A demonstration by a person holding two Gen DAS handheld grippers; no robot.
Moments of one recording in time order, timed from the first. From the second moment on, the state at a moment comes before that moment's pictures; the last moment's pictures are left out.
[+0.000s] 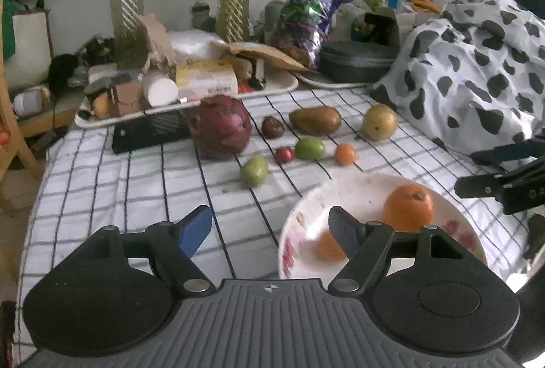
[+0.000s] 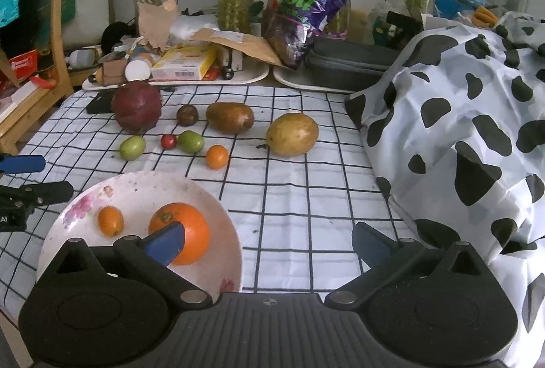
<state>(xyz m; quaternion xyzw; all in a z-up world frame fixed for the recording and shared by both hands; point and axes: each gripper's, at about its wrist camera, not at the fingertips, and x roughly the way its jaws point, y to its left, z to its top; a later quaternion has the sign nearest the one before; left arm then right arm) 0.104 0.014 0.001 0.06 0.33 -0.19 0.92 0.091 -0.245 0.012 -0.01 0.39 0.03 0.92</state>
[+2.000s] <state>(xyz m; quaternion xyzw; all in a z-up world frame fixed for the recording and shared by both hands) 0.223 -0.002 -0.040 0.10 0.38 -0.24 0.89 0.254 -0.265 -0.034 -0.08 0.39 0.06 0.92</state>
